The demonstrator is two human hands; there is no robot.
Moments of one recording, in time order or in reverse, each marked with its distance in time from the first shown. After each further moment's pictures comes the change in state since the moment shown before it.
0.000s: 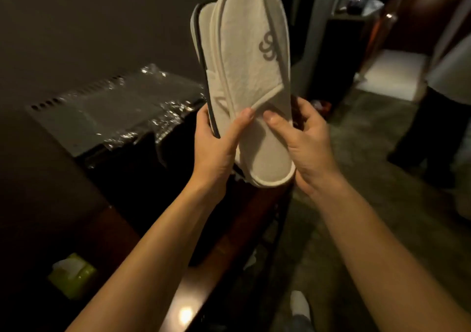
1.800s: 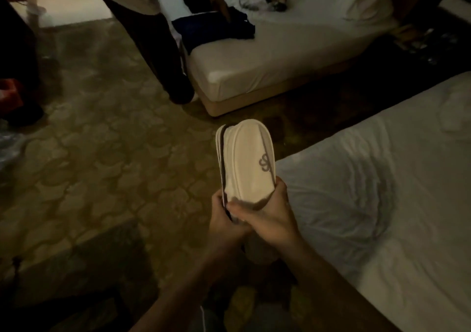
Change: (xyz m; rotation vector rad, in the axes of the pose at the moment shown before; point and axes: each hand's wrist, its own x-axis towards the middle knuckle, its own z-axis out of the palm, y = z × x) left_hand -0.128 -0.404 0.586 0.291 -1.213 -0.724; right_hand 0.007 0.043 -0.633 -0.650 1.230 0.709
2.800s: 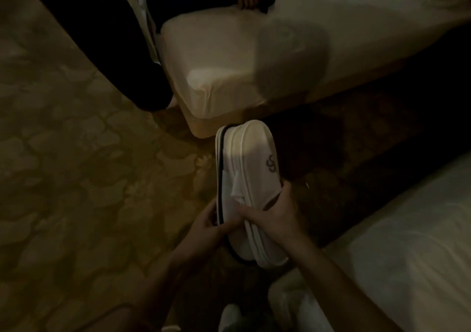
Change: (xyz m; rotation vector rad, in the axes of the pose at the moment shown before) left_hand 0.645 -0.132 0.014 -0.126 -0.214 -0.280; right_hand 0.634 0.073 0.176 -0.041 -0.110 0.012
